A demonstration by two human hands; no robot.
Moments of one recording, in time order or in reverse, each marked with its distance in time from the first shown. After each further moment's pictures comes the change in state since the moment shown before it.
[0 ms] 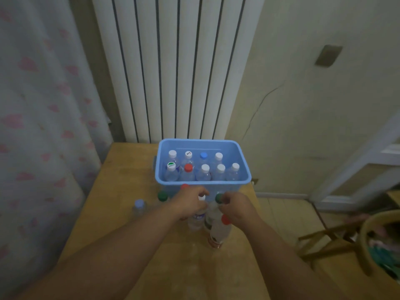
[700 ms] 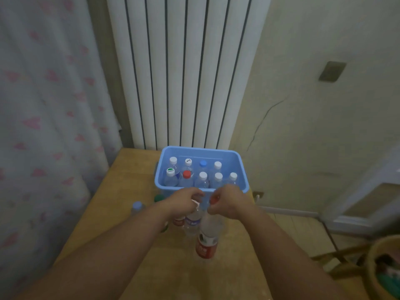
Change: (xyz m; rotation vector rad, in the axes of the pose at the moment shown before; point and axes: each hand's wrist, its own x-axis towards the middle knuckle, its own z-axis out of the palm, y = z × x) left_hand -0.015 0.027 -0.010 -0.171 -0.061 -0.086; right_hand -0.006 -0.025 -0.054 -0.209 -0.134 -0.289
